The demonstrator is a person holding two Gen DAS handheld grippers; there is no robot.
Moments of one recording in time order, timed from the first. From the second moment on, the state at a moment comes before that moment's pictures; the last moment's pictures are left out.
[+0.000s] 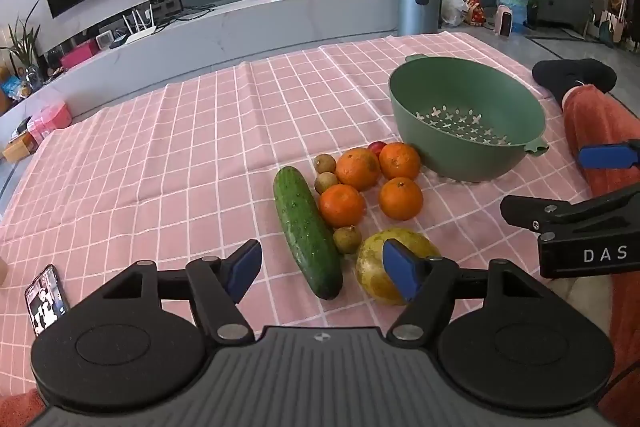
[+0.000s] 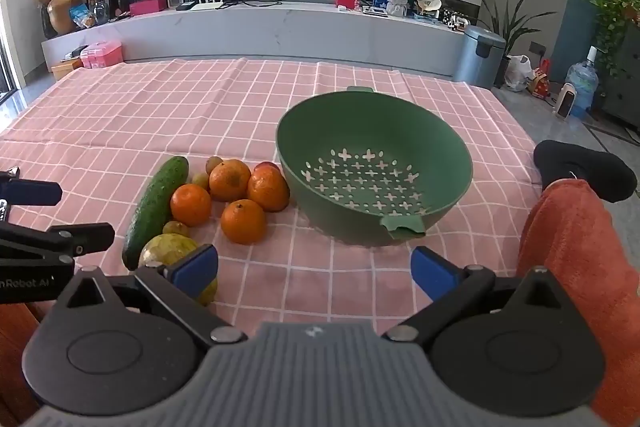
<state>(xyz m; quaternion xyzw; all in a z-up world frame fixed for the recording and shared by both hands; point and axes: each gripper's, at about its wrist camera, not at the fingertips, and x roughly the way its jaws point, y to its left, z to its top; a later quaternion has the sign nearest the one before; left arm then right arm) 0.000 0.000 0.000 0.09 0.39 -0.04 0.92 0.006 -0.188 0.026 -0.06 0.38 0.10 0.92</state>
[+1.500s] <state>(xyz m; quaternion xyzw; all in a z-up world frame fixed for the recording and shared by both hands) -0.003 0.006 0.006 0.06 0.39 -0.04 0.92 0.003 -0.181 0.026 -0.07 0.38 0.10 0.91</state>
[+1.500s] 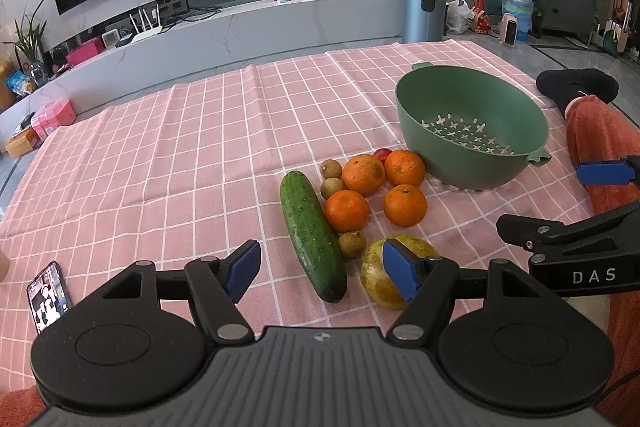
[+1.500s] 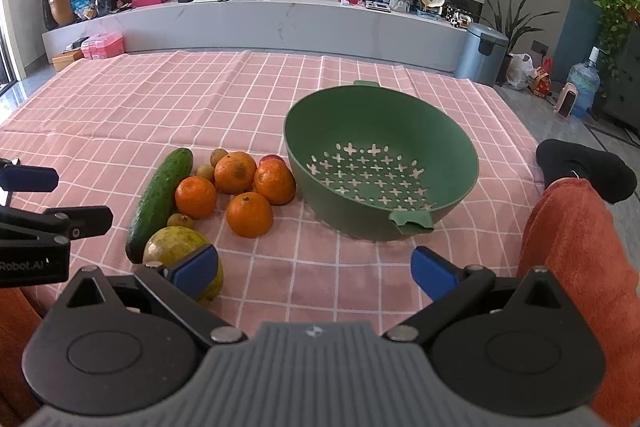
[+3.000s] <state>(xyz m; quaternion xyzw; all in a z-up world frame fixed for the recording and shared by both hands) -0.002 0.006 0.008 0.06 0.39 -0.04 0.92 0.009 -0.179 0.017 -0.05 0.42 0.10 0.90</state>
